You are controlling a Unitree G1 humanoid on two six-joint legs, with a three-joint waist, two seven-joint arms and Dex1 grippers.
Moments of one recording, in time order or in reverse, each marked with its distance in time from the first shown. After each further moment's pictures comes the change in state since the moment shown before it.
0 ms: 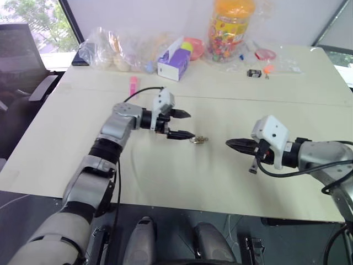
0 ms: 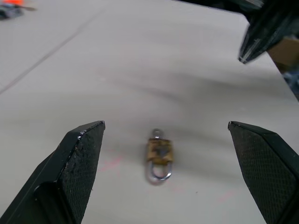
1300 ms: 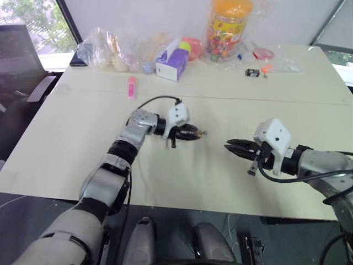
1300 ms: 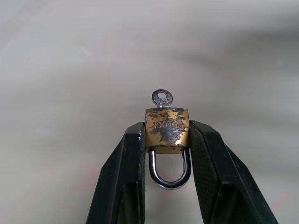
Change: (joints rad) left arm -0.045 -0.082 0.038 0.181 0.163 -0.323 0.082; right arm 0.053 0.073 -0.069 -0.084 0.097 0.080 -0.095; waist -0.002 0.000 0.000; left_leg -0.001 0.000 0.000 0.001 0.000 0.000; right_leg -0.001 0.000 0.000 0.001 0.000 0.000
